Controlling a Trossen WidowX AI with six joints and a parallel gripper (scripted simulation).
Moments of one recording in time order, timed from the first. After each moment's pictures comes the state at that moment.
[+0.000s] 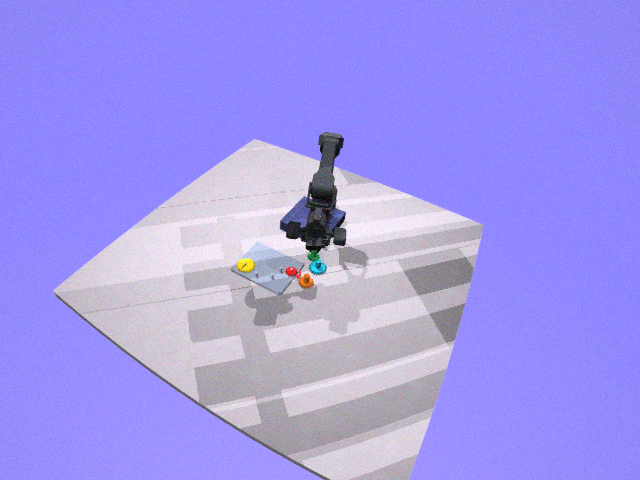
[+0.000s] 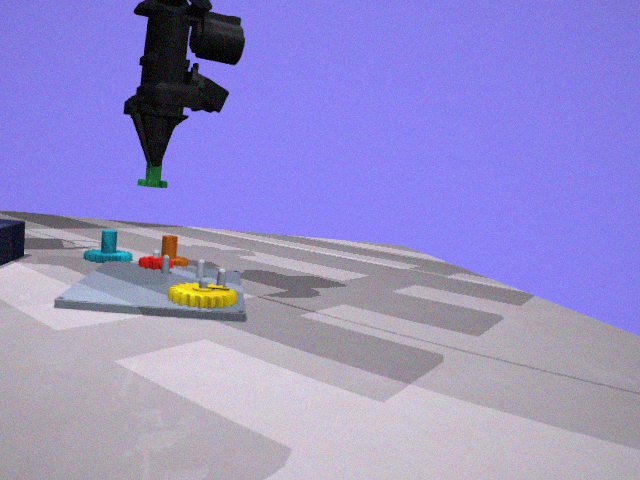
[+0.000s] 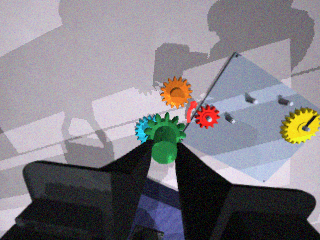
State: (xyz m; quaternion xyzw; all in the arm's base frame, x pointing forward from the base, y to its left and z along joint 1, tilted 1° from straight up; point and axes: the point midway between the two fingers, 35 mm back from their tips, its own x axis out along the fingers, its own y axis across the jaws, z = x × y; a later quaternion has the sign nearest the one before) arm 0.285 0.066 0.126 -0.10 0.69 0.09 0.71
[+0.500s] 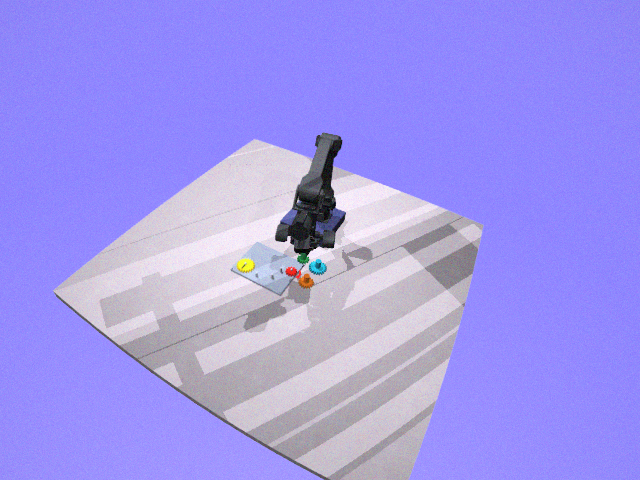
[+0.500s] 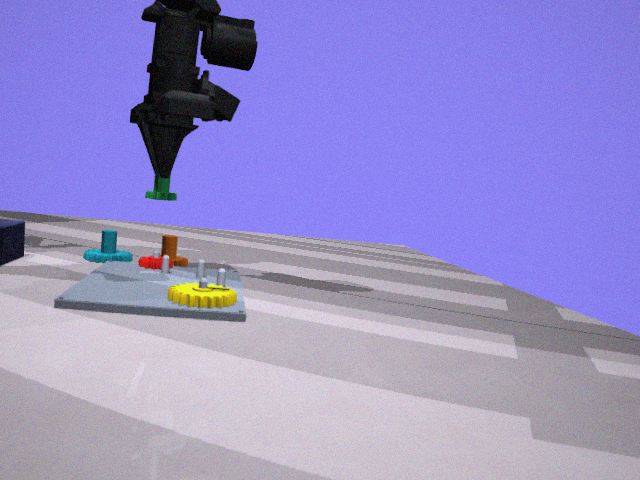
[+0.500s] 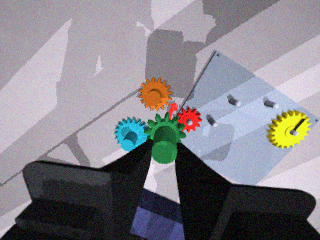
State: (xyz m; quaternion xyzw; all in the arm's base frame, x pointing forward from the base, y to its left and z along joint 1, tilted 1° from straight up) arm 0.298 0.035 0.112 -0.10 0.69 0.09 0.71
